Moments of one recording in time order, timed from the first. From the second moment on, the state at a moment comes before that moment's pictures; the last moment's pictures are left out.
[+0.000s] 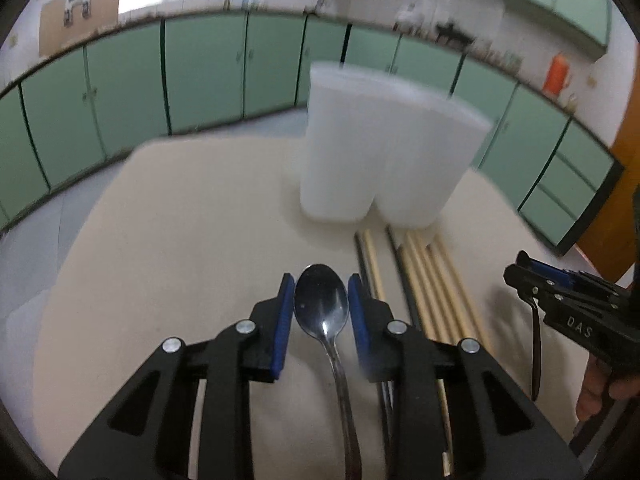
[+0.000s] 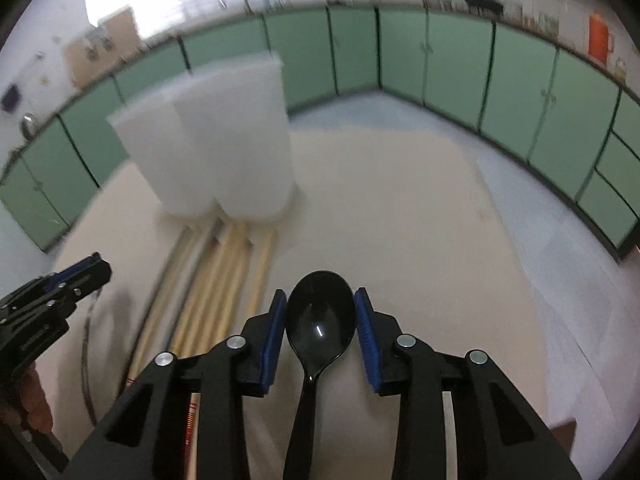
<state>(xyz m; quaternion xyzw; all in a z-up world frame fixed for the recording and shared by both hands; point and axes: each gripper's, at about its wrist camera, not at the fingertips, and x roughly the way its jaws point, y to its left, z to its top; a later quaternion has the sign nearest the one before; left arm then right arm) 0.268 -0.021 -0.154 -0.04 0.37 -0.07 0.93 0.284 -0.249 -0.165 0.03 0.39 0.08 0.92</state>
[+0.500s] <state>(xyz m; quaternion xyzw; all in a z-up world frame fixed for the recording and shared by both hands) 0.260 -0.015 -0.096 -0.07 0.22 -0.08 0.97 0.307 -0.264 -0.098 0.07 0.21 0.13 0.97</state>
